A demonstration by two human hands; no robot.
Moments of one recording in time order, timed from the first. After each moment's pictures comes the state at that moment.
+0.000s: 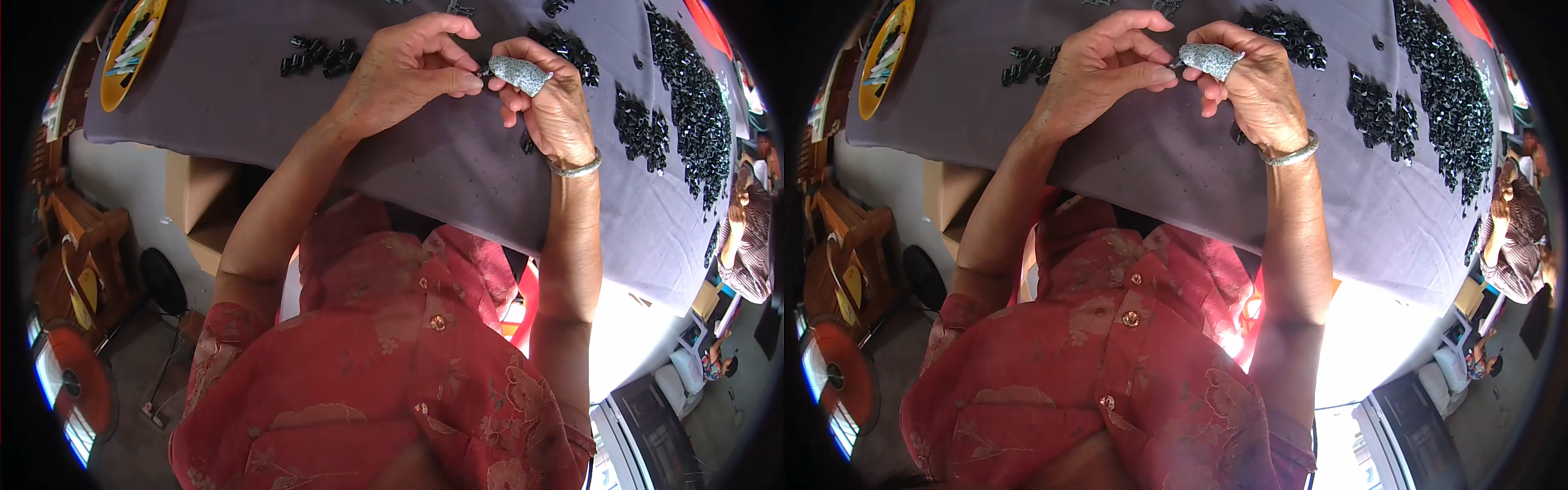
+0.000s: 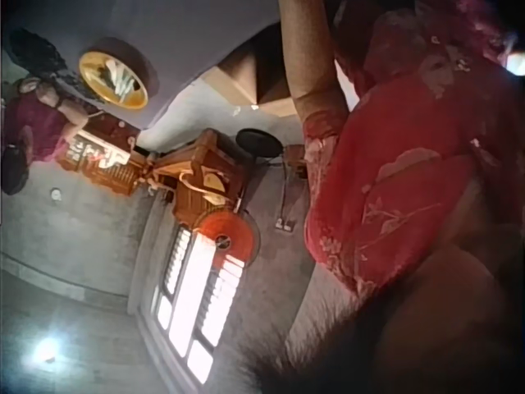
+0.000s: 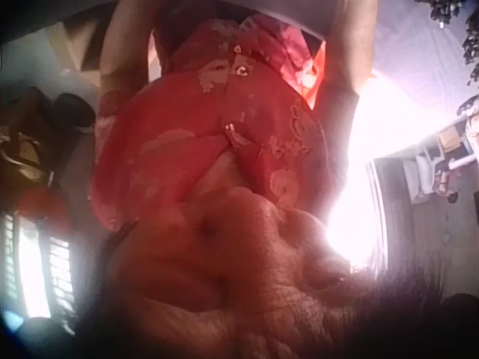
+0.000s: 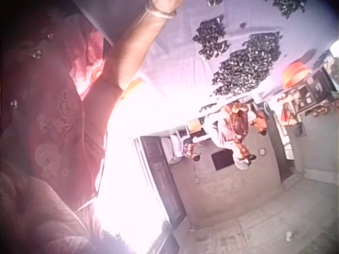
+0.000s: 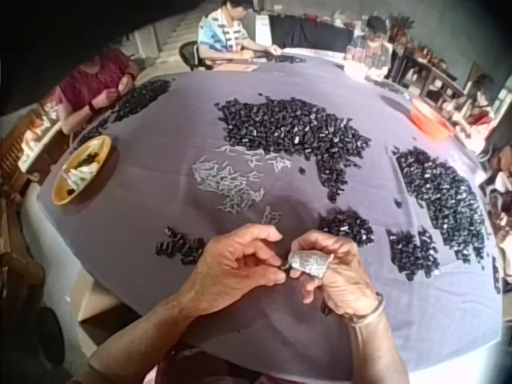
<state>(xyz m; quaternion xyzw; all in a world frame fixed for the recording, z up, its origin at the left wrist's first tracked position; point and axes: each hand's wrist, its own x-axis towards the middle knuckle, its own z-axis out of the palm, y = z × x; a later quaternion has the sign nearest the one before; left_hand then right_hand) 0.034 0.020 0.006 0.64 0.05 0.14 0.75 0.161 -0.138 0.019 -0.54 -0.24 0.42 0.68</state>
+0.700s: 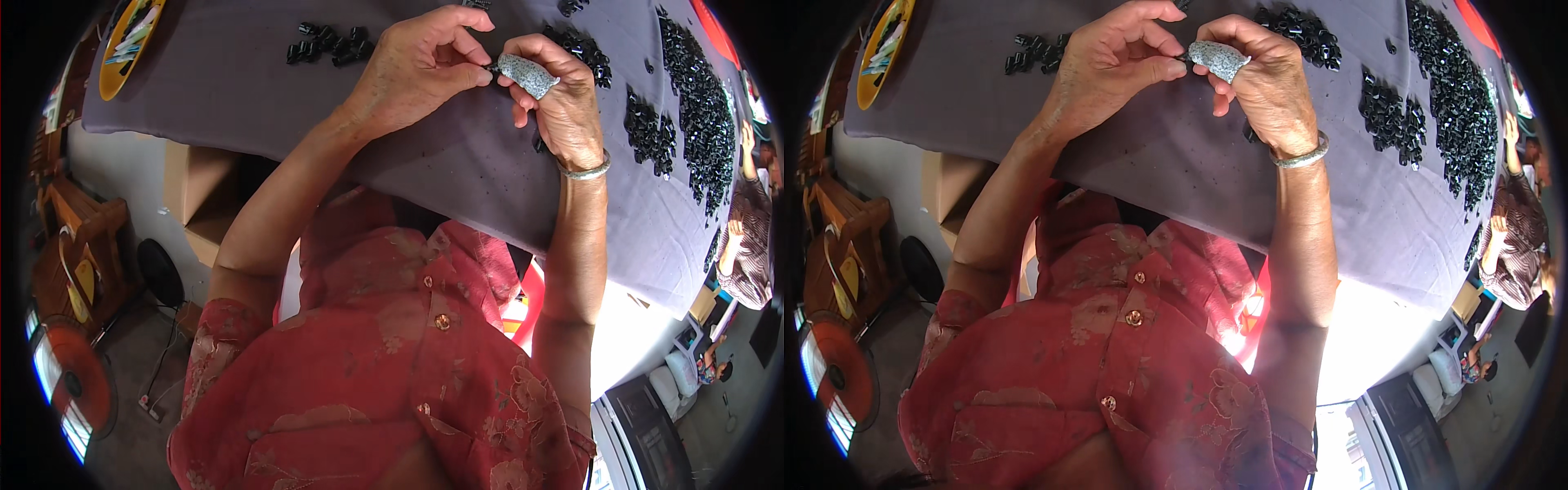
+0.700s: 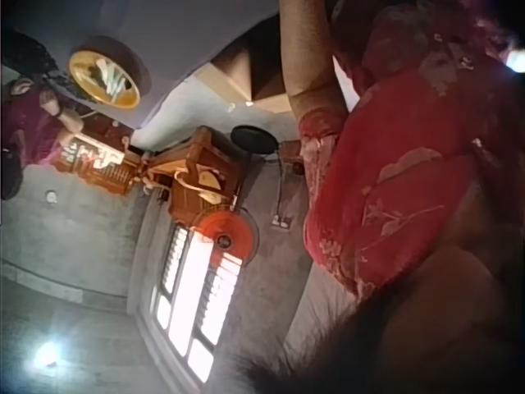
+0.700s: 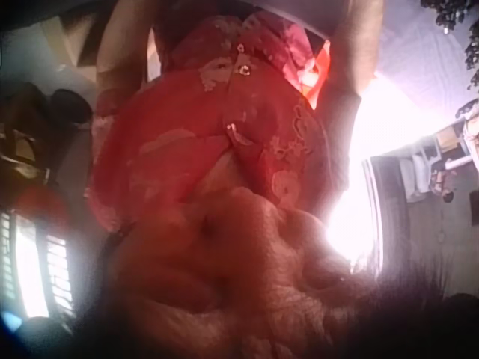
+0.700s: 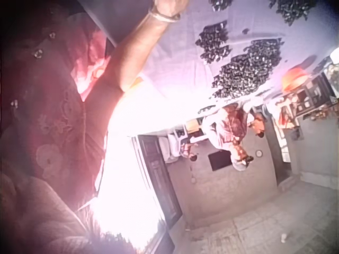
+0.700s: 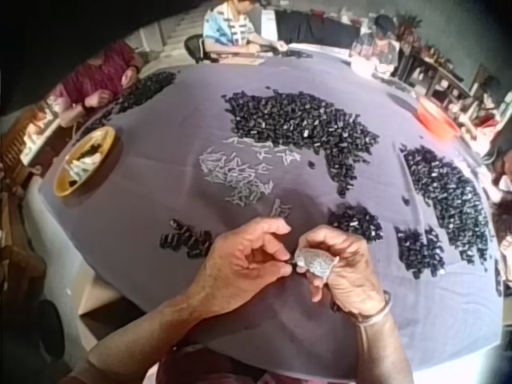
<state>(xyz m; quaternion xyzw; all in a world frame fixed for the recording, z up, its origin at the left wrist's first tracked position) 0.033 0.015 0.004 0.71 0.06 0.17 0.68 0.154 -0.136 0.018 -0.60 -0.31 0.36 0.64</state>
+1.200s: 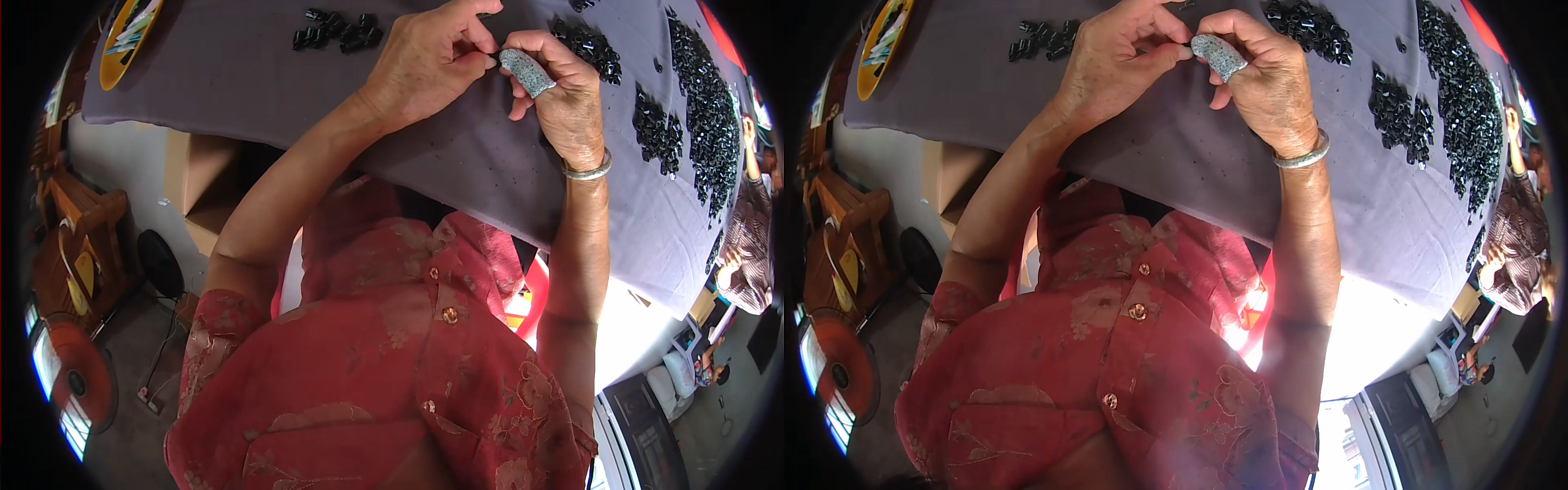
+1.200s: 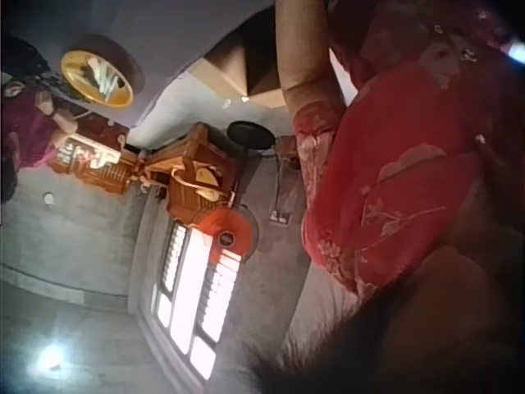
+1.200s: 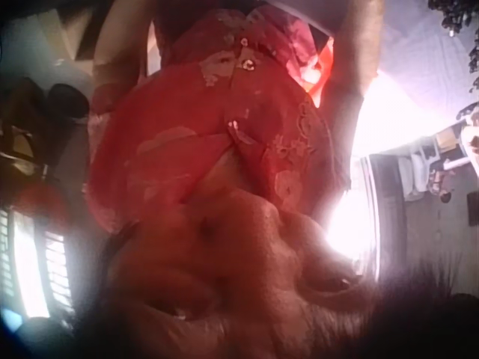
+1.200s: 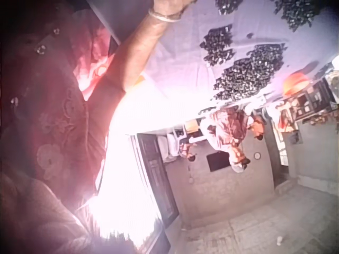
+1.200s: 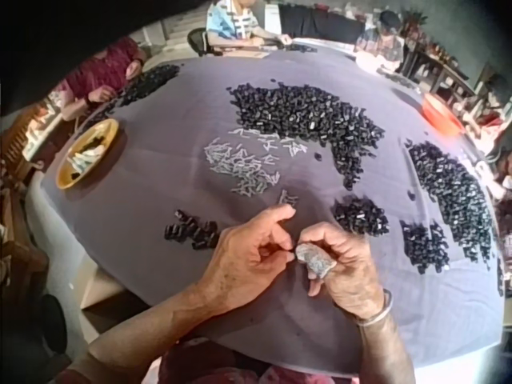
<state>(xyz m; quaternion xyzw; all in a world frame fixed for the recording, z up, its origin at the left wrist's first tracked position) 0.033 0.011 0.005 0.78 0.07 0.23 0.58 0.142 -0.134 0.018 -0.69 -0.36 0.28 0.56</state>
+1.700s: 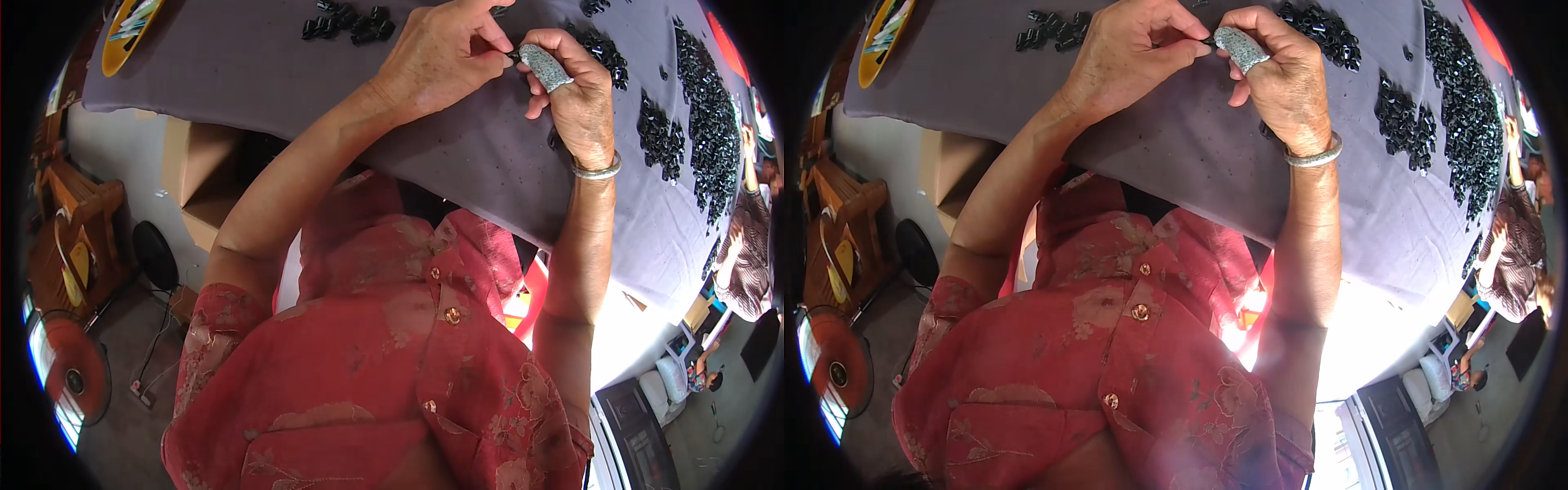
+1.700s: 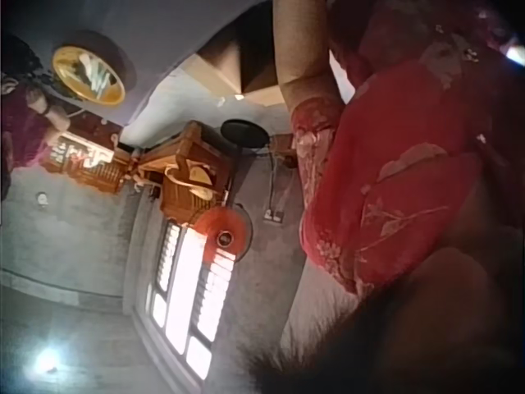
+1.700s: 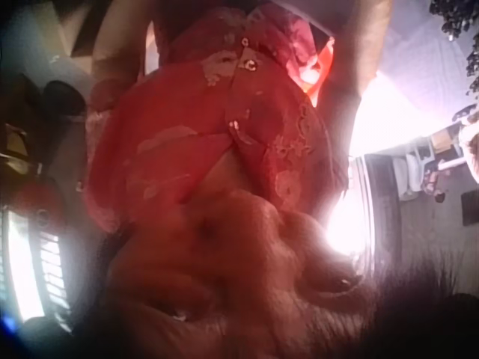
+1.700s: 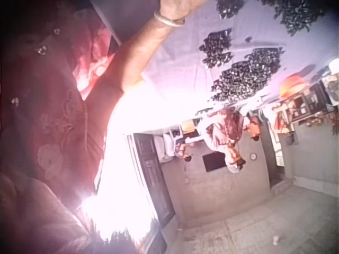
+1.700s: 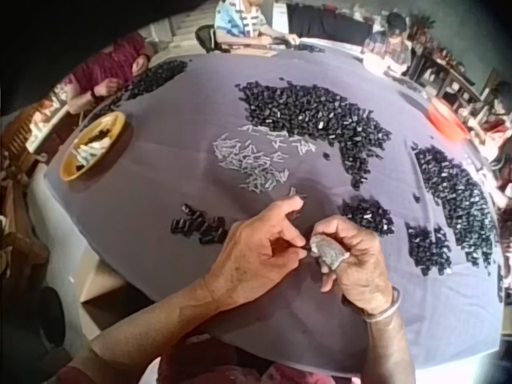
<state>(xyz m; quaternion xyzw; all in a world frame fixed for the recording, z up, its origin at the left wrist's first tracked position) 0.036 0.015 0.006 0.80 -0.05 0.36 0.47 0.148 -0.132 0.023 -0.72 -0.35 0.27 0.53</state>
